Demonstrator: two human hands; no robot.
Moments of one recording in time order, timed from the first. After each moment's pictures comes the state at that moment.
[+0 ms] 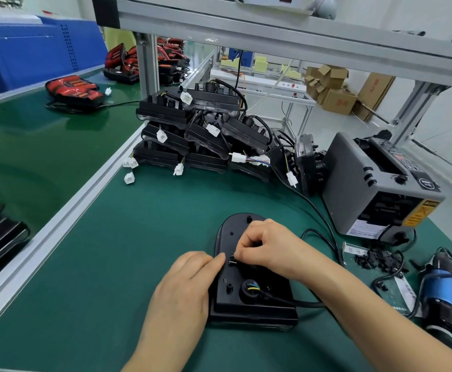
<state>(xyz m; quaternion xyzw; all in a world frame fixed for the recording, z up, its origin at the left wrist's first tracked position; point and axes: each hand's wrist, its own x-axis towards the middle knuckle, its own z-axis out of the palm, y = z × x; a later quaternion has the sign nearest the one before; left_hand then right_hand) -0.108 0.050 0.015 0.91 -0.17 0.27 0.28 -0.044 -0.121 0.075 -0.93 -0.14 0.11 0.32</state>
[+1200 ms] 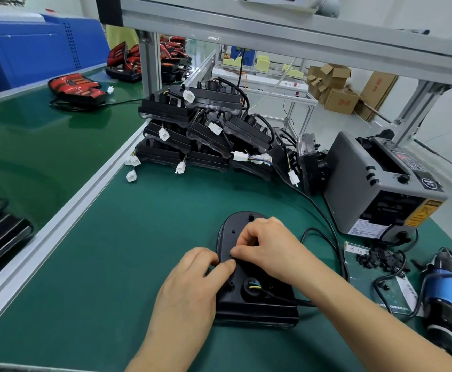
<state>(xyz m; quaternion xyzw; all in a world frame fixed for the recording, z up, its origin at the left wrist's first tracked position) -0.109 0.046 0.014 0.92 -0.19 0.25 0.22 -0.049 -0.110 0.075 -0.96 -0.12 0.07 0.24</state>
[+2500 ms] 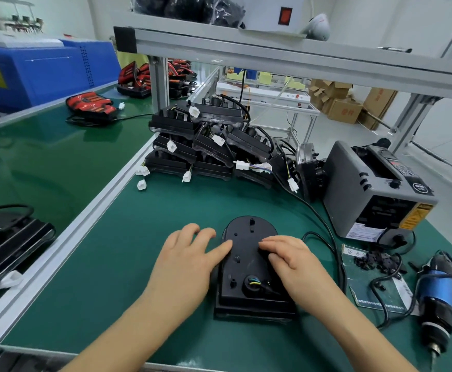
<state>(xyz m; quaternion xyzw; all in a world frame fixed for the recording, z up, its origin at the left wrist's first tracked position) -0.092 0.064 0.041 0.94 -0.22 0.24 0.03 -0.082 -0.150 0.046 -0.95 -0.14 -0.06 0.29</state>
